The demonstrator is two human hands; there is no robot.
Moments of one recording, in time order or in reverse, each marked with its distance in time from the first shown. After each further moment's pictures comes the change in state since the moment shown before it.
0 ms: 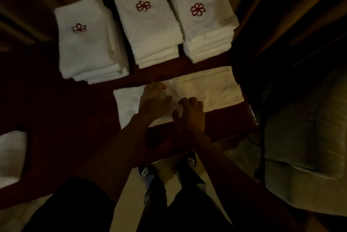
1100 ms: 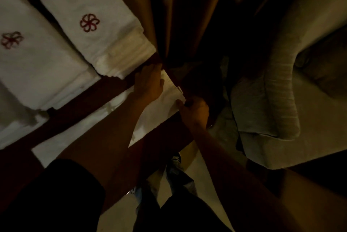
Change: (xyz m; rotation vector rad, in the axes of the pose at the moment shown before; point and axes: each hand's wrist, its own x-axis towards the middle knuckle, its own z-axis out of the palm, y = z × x) left_hand 0.137 0.162 0.128 0.334 -0.322 0.356; right_hand 0.058 0.159 -0.085 0.439 0.140 0.778
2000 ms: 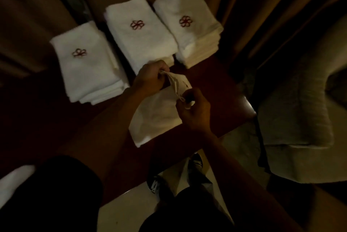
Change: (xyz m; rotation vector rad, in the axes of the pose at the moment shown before) left_hand -0.185 -0.147 -0.146 -0.364 0.209 0.029; right_hand -0.210 -0.078 0.092 0.189 -0.010 -0.723
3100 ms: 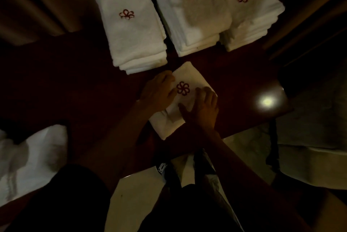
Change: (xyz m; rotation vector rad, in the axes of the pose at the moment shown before) left_hand -0.129 -0.121 0.014 0.293 -0.010 0.010; right_hand -0.069 0.006 0.111 -0.640 -0.242 0.106
